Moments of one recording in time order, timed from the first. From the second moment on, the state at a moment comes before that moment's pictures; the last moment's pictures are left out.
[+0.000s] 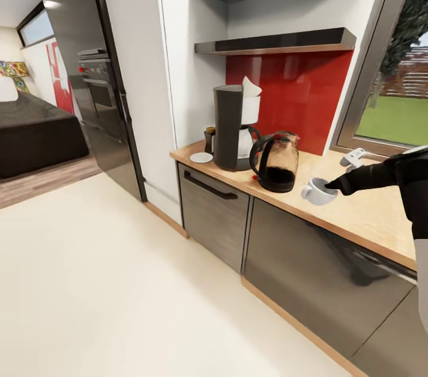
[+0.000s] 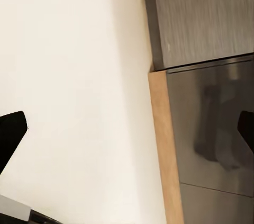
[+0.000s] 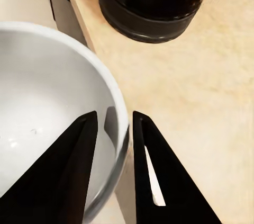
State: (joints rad) left arm 0.24 0.18 0.61 -0.49 0.62 0.07 -1.10; right arm -1.02 -0.42 -0.10 -1.30 0.82 0.90 1.42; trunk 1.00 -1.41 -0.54
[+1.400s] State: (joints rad) left arm 0.24 0.18 0.61 -0.49 0.62 0.08 -1.10; right arm -1.02 -0.41 -0.10 -1.30 0.82 0.90 1.42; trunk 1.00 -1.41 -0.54
